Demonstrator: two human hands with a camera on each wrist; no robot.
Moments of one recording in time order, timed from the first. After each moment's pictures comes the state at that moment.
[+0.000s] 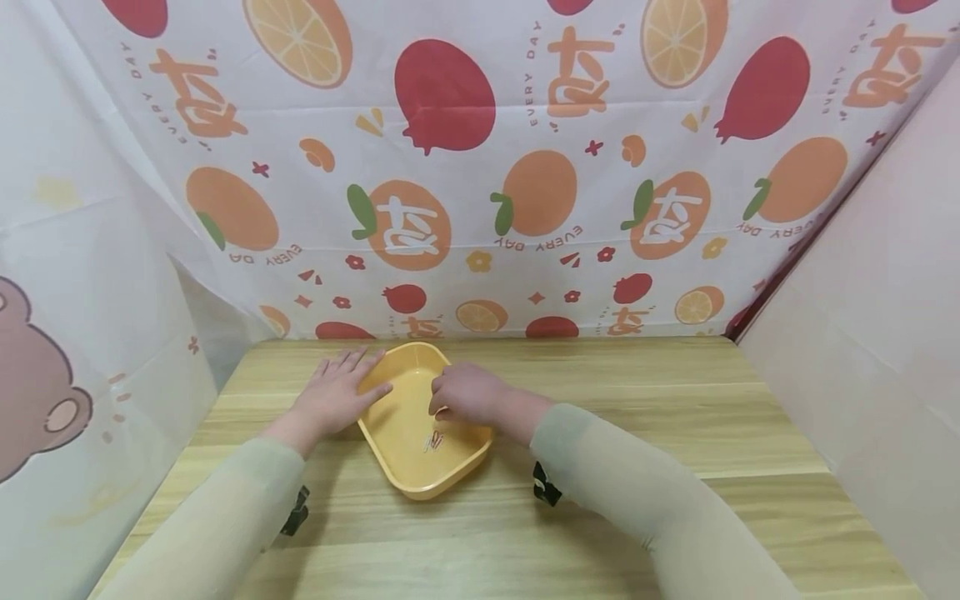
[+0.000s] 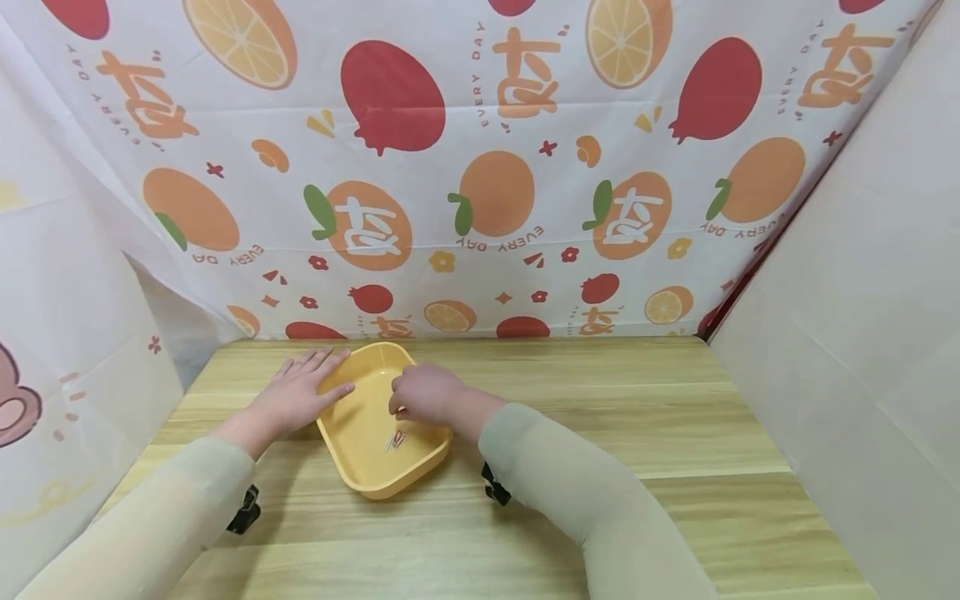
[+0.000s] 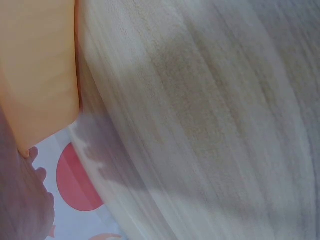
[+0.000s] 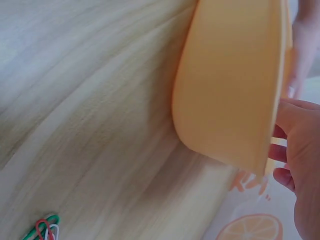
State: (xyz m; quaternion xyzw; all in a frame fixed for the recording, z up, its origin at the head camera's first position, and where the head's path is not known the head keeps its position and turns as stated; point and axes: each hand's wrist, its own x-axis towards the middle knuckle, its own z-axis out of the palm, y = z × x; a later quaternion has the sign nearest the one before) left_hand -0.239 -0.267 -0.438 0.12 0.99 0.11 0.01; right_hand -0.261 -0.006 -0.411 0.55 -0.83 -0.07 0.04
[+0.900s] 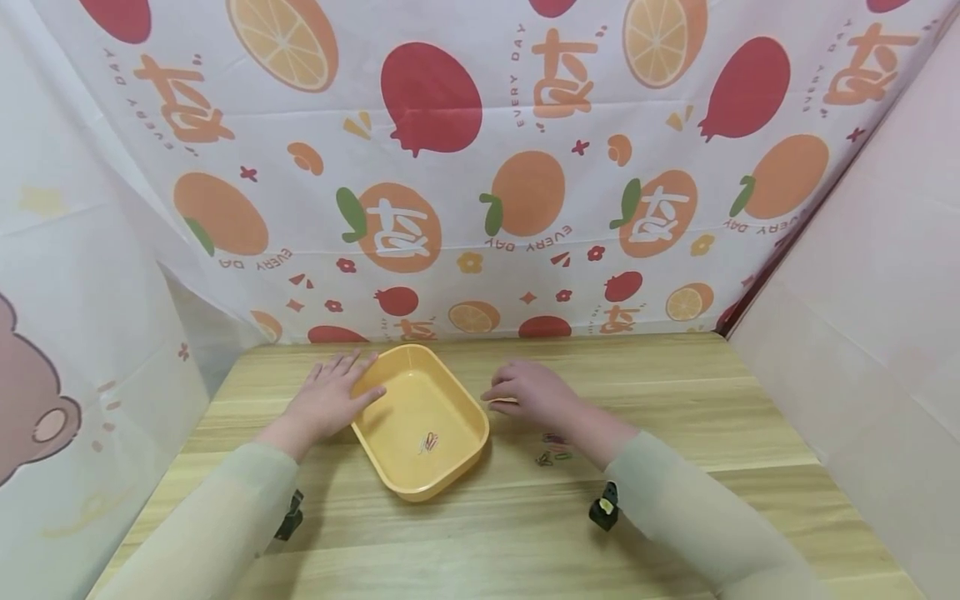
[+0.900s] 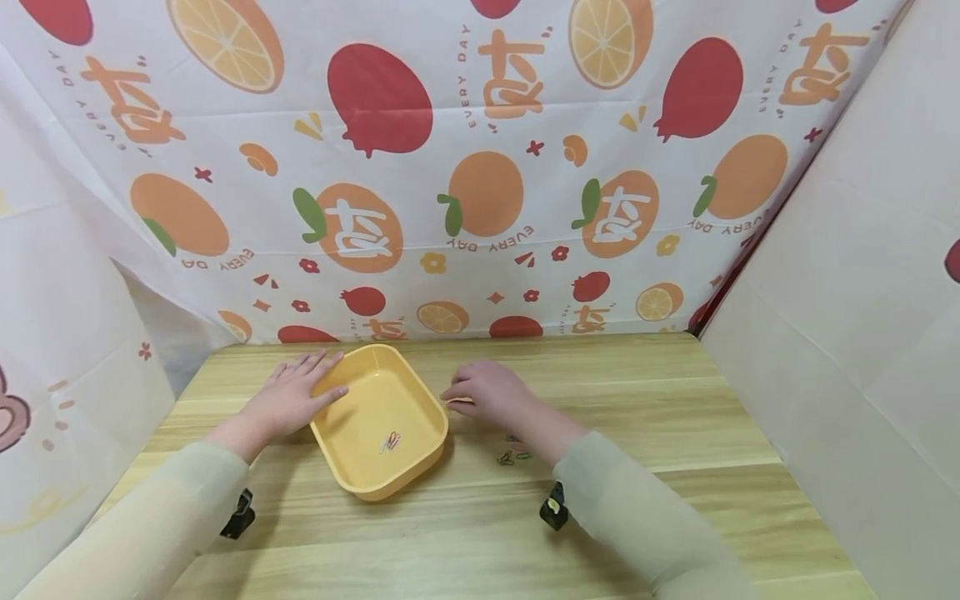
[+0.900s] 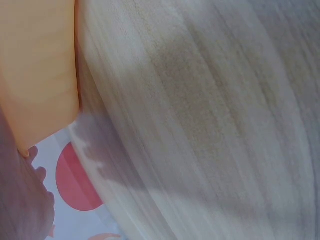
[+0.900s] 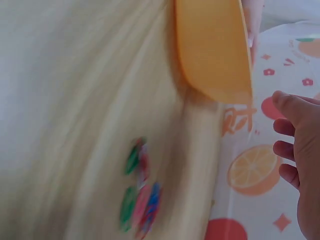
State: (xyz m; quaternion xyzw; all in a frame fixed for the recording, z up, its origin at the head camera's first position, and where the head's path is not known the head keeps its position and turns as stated) left_hand -0.241 -0.267 -0.440 0.12 0.99 0.10 0.01; right_hand -0.248 0.099 -0.421 0.48 -0.86 0.11 0.12
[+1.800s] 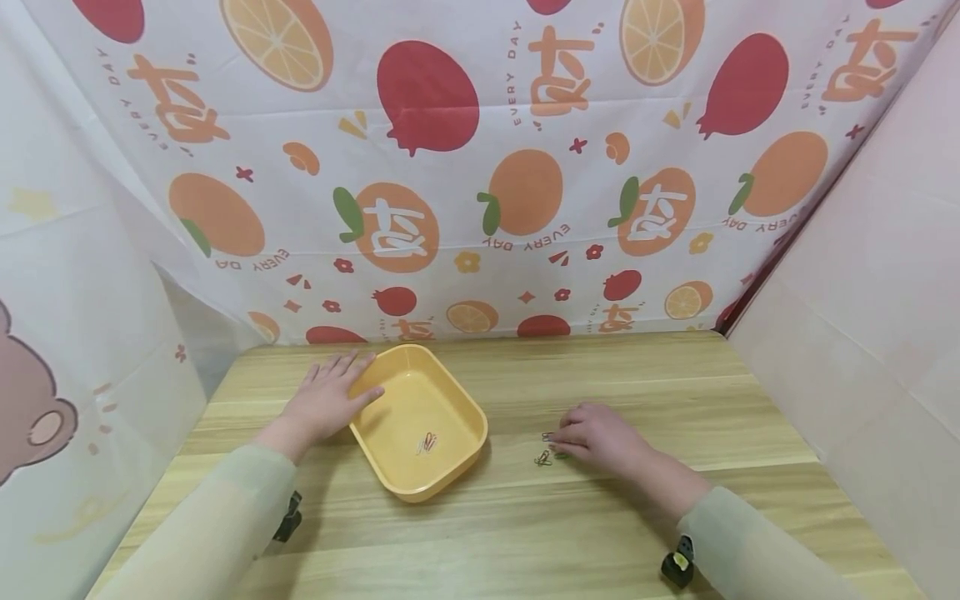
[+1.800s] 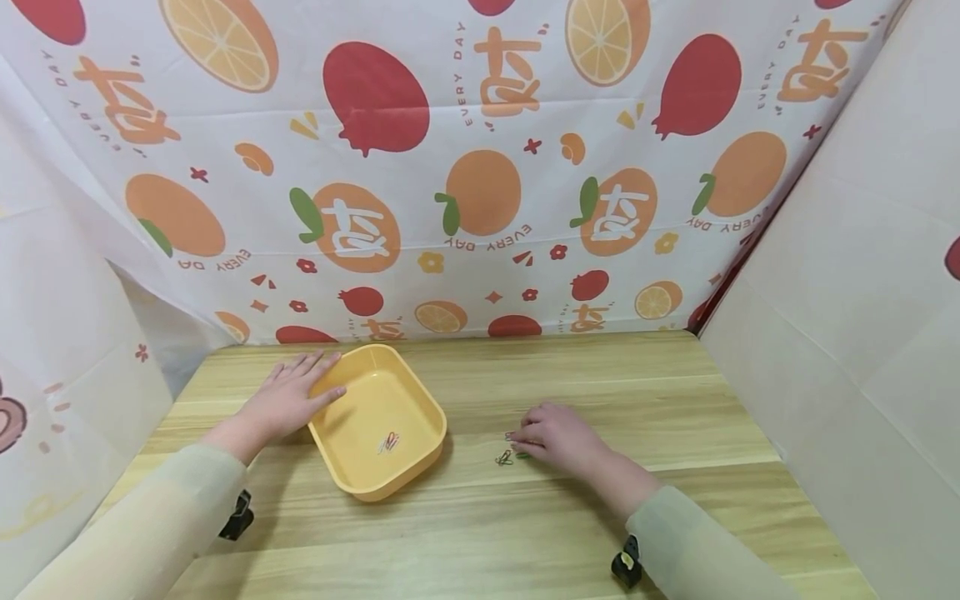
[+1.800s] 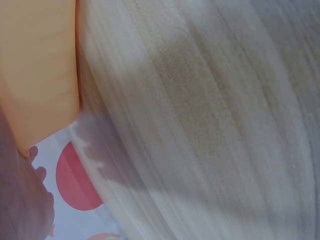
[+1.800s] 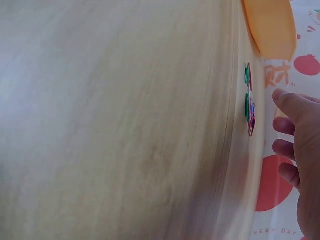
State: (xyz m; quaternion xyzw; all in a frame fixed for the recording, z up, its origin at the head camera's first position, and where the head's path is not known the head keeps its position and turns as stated) left_hand -0.239 -0.266 -0.438 0.12 0.99 0.10 0.01; right_hand -0.208 0.197 -0.476 0.46 -0.87 0.12 0.16
